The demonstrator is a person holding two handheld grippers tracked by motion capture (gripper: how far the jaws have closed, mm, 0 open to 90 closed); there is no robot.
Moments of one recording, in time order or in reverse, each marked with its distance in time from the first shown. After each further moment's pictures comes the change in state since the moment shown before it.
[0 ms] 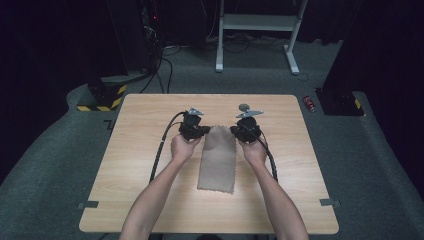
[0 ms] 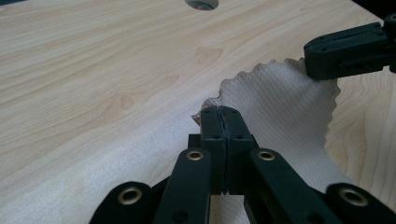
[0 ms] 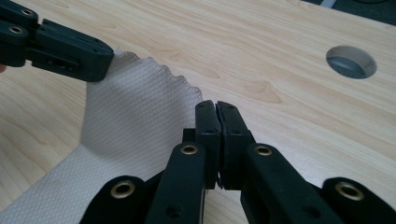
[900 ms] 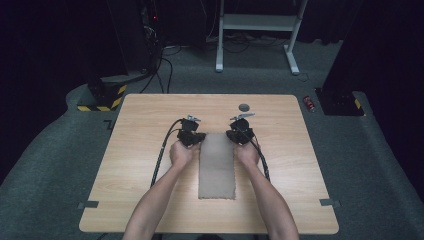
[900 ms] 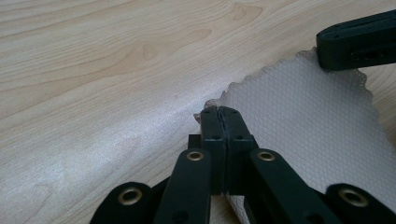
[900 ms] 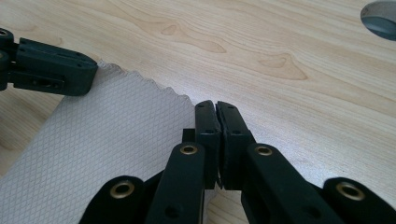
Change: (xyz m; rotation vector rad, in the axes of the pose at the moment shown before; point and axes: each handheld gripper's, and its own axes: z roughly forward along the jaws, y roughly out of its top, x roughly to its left) left arm 0.012 -0.026 0.018 0.064 0.067 -0.076; right arm 0.005 -0.007 0.037 0.081 -0.015 0.050
